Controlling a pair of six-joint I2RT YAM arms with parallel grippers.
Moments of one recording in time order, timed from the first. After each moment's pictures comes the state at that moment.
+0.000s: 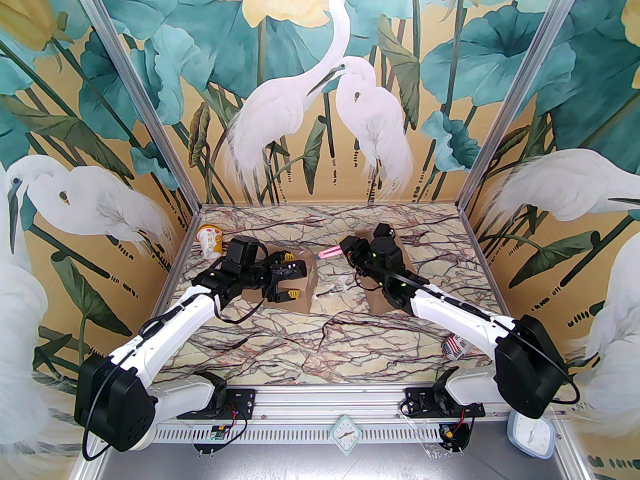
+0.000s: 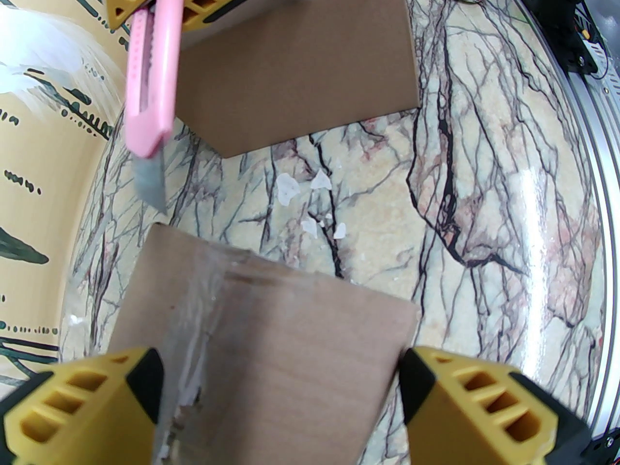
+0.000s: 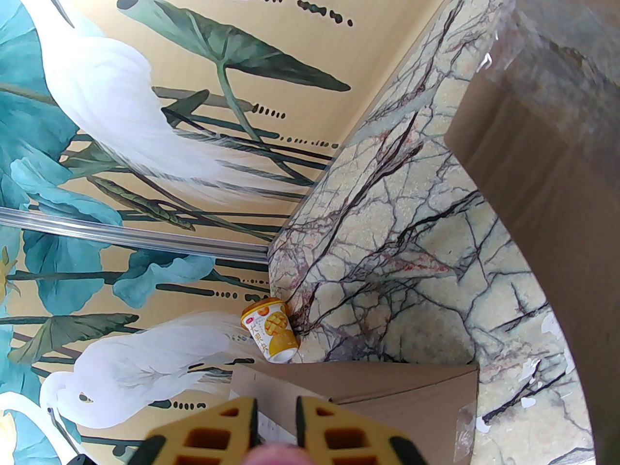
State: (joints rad) left arm -0.39 1.22 0.93 -0.45 0.53 0.99; right arm 0.64 1.39 0.86 0.26 0.01 1.30
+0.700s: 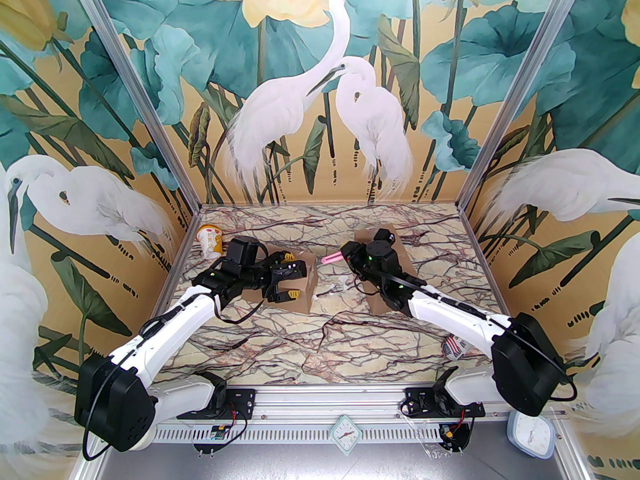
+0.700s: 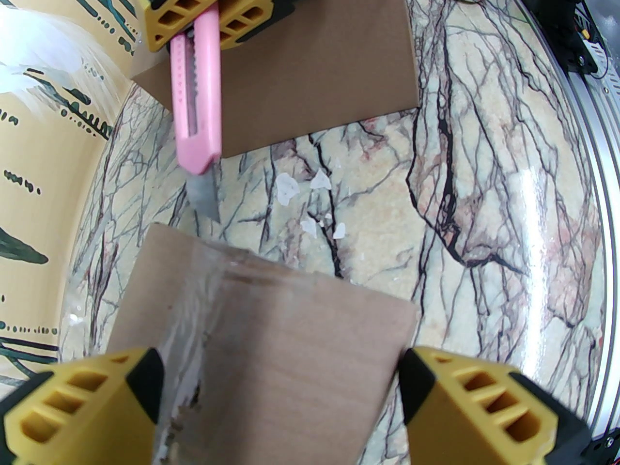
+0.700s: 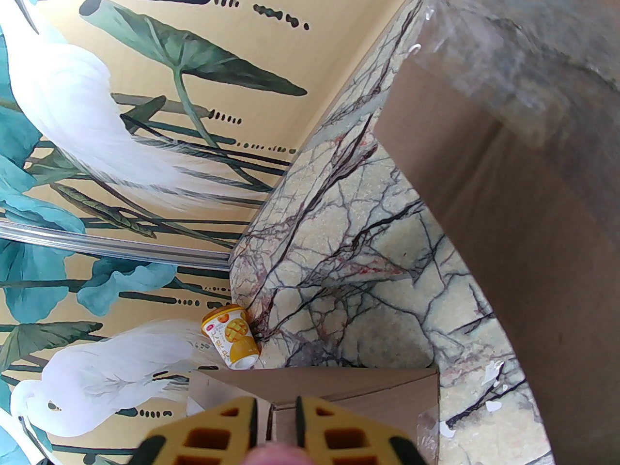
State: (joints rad) left arm -0.39 1.22 0.92 -0.46 0.53 0.99; right arm 0.65 1.41 0.85 0.22 0.08 1.30
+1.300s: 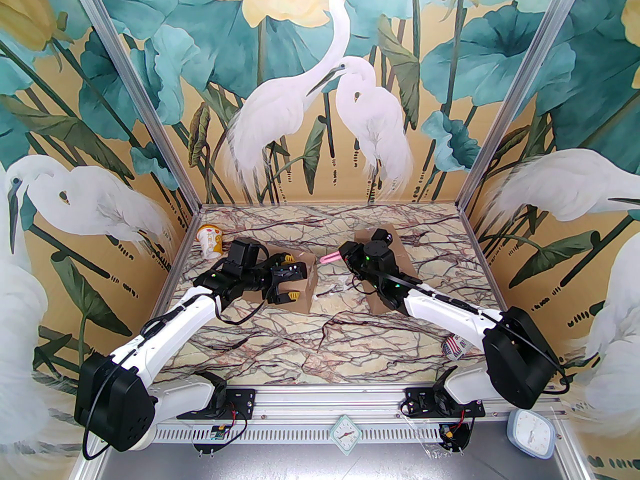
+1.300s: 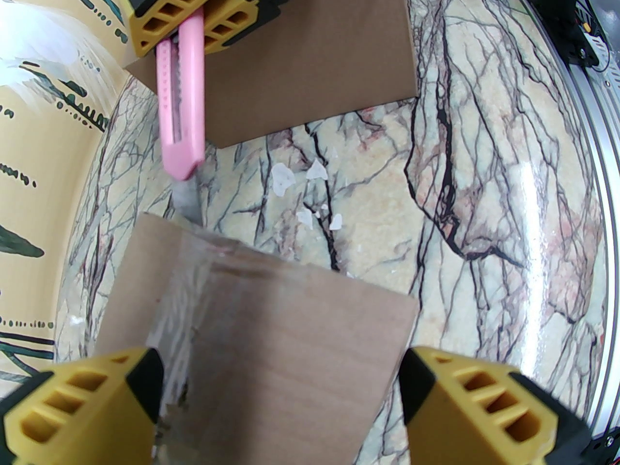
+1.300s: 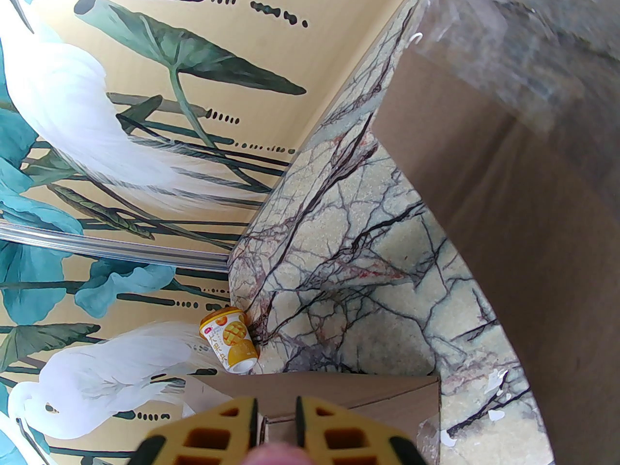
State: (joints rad) left arm -0.40 1.22 0.91 -0.46 0.51 0.99; right arm 0.65 1.45 0.85 0.27 0.08 1.30
